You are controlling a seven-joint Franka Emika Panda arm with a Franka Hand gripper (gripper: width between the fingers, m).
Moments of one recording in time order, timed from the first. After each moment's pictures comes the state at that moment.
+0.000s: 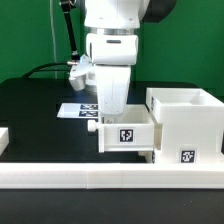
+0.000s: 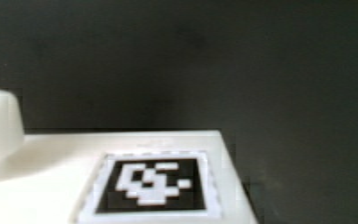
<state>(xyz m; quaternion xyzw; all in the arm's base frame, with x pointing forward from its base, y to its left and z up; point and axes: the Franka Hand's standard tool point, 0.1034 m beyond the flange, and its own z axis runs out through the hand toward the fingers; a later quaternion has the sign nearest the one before) 0.540 -0.016 0.052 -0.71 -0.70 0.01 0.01</state>
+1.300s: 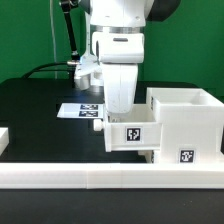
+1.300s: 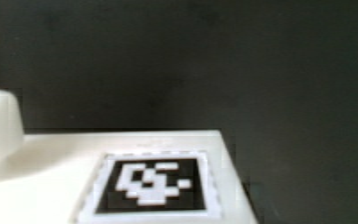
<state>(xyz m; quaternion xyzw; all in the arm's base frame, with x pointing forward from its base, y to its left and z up) 0.543 -0.008 0.052 -0.71 -0.71 0.01 0.00</state>
